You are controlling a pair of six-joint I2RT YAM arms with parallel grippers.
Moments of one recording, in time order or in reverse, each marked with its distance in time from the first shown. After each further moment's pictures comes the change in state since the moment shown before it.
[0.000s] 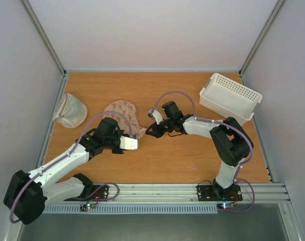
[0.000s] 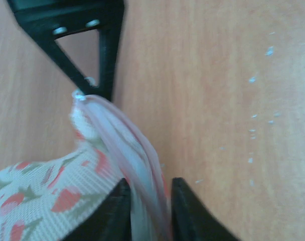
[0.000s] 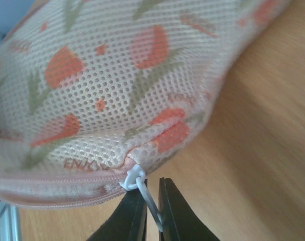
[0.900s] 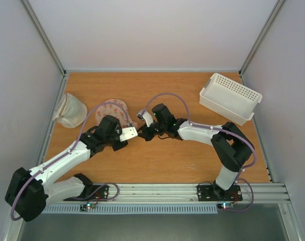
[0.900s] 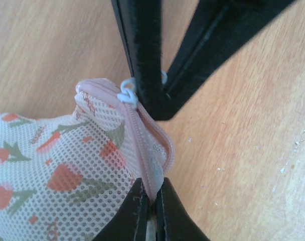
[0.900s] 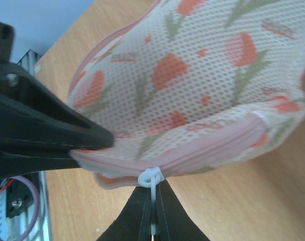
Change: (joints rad) left arm -0.003 0.034 0.051 -0.055 -0.192 -0.424; right arm 0.159 -0.052 0.011 0.118 0.102 0.142
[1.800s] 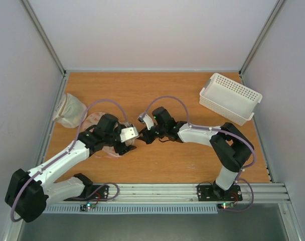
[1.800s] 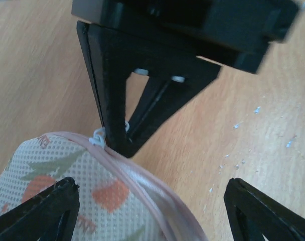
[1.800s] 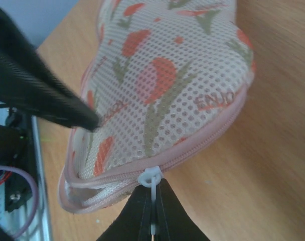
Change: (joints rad) left arm 0.032 -0.007 0.023 -0.024 0.286 -0.031; right arm -0.008 0.000 -0.057 0.021 0.007 0.011
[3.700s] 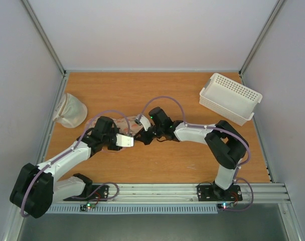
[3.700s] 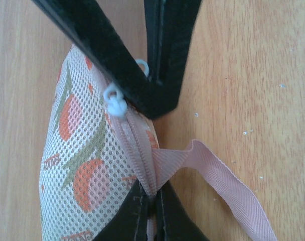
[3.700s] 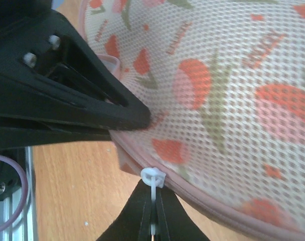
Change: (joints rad) left arm 0.114 0.067 -0.143 0.207 -0.113 0.599; right arm 0.039 0.066 0.064 -0.015 -0.008 -0.086
